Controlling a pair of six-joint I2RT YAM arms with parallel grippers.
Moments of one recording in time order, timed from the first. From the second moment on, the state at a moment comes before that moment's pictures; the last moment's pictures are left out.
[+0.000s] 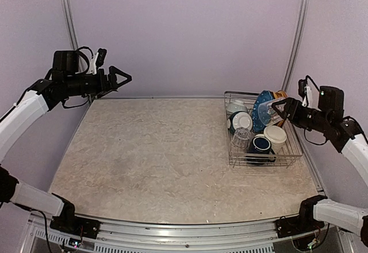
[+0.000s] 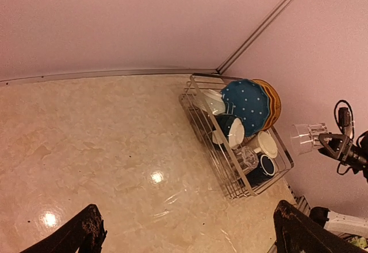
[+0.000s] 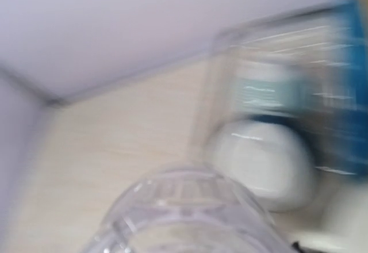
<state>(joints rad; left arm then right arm) -0.30 1.27 1.32 -0.43 0.47 -0.39 0.15 0.86 0.89 -0.42 -0.27 0.46</state>
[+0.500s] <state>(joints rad) -0.37 1.40 1.25 -0.07 1.00 -0.67 0.60 1.35 0.81 0.67 -0.44 0.80</state>
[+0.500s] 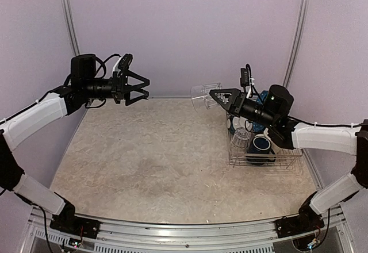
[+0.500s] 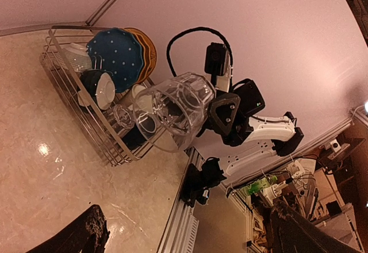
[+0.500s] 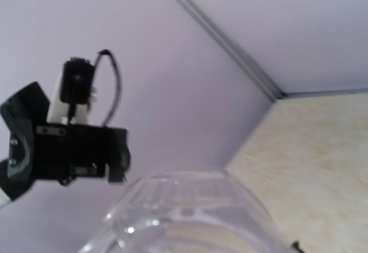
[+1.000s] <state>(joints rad) -0.40 1.45 1.20 0.12 1.10 -0.80 0.76 1.80 1.13 1.05 -0.44 0.93</state>
